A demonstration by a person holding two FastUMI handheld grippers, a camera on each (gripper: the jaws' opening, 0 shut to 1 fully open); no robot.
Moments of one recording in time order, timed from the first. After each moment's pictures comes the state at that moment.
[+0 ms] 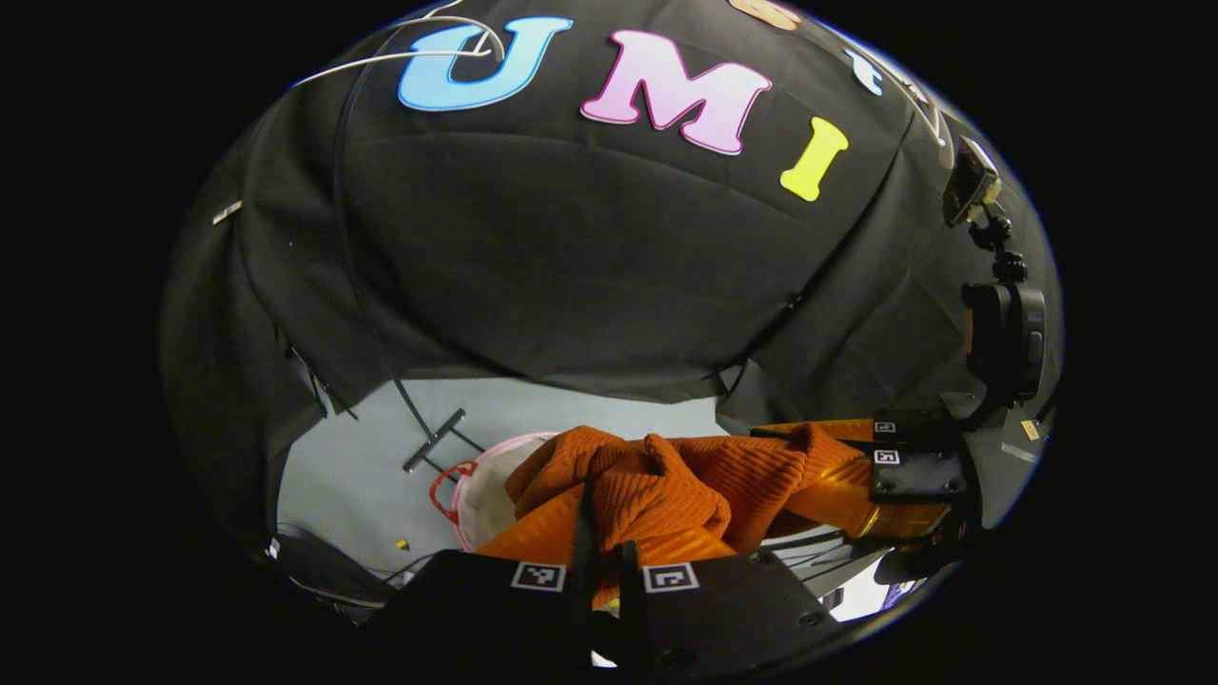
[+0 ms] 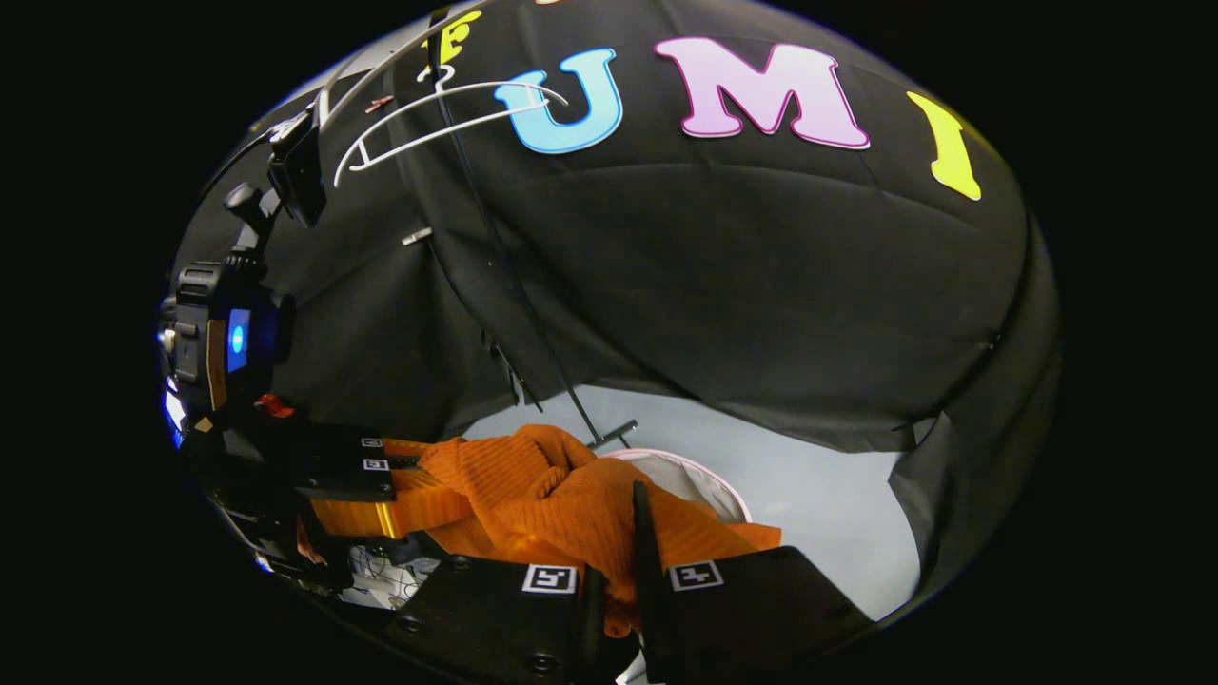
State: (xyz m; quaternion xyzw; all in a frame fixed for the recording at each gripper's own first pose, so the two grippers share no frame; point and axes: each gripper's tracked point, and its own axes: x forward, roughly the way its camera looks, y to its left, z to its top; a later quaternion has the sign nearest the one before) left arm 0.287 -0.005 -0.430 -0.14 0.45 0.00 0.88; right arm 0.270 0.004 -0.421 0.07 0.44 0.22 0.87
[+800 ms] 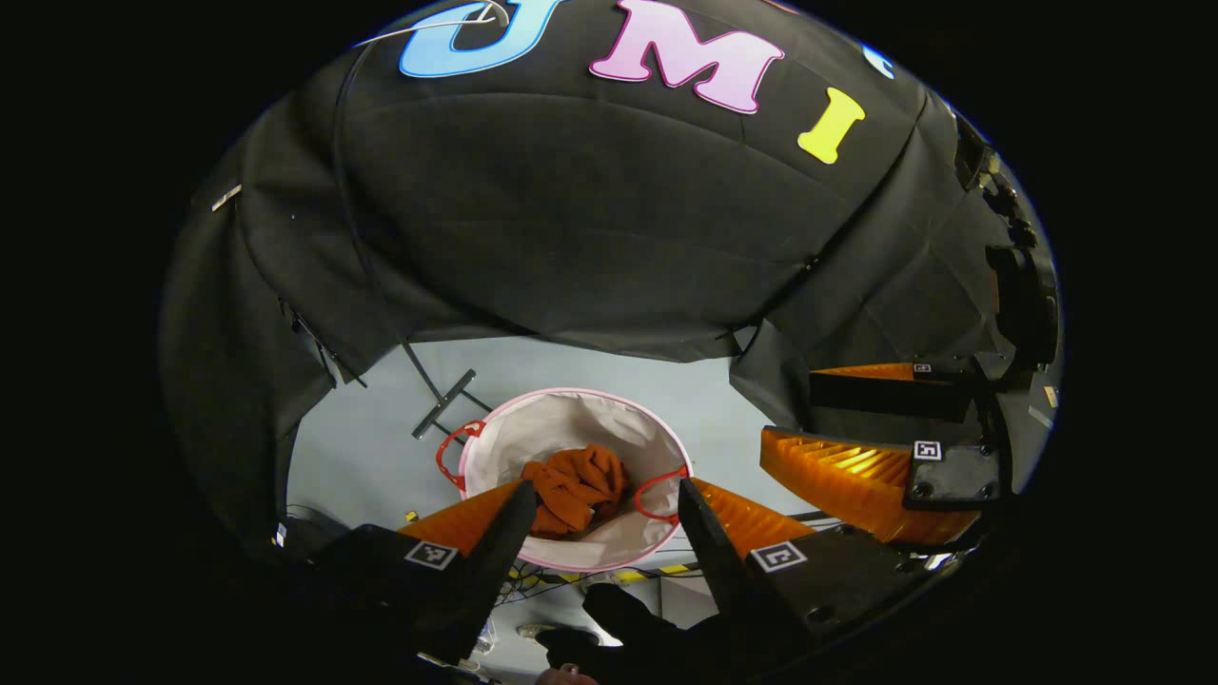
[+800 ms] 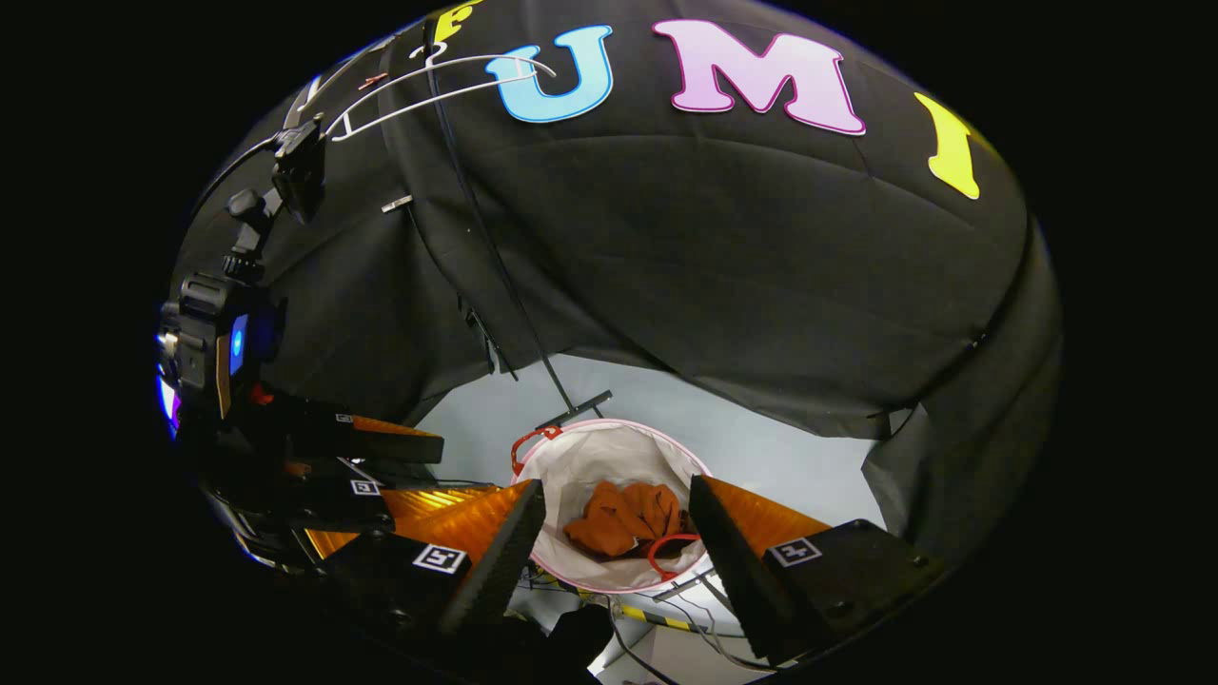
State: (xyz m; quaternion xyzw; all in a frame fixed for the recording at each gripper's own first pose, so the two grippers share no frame) left arm 0.270 -0.002 -0.454 -0.13 0.49 0.01 0.86; right arm 0.261 -0.013 -0.438 0.03 0.46 0.21 0.86
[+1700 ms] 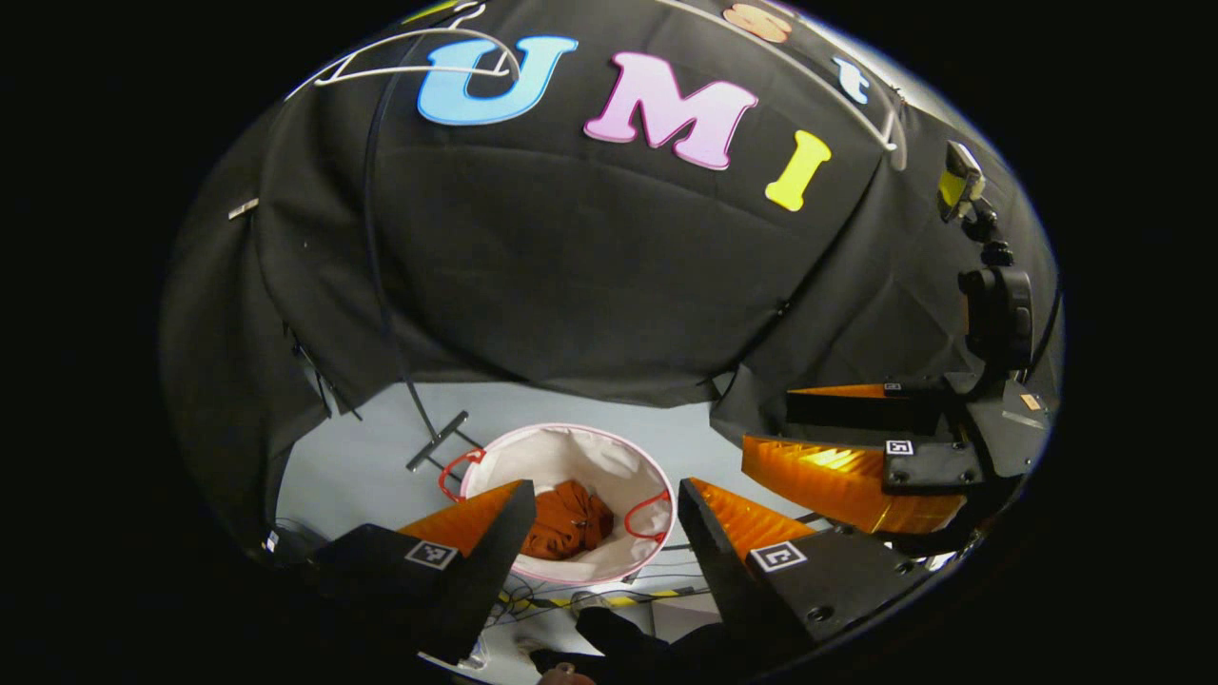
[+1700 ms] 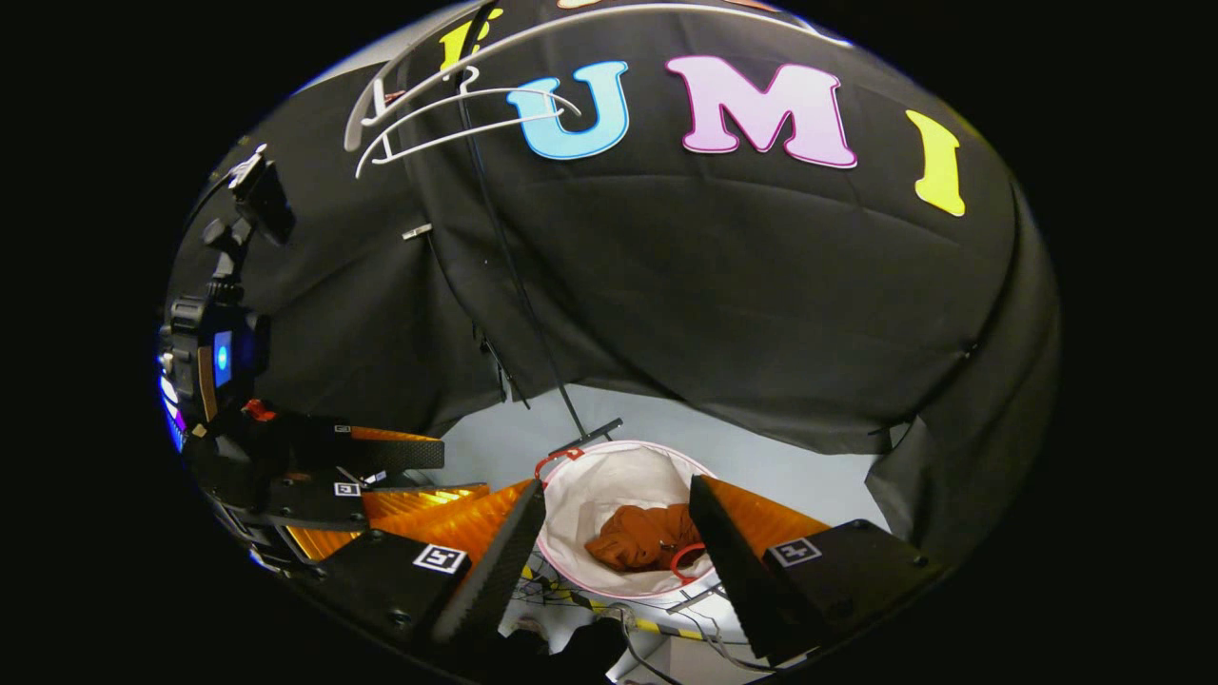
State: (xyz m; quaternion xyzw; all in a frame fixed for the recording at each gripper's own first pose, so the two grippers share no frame) left arm 0.223 0.008 -0.376 -0.12 0.39 0.00 0.91; right arm 0.224 0.006 -0.367 0.05 0.40 0.20 0.89
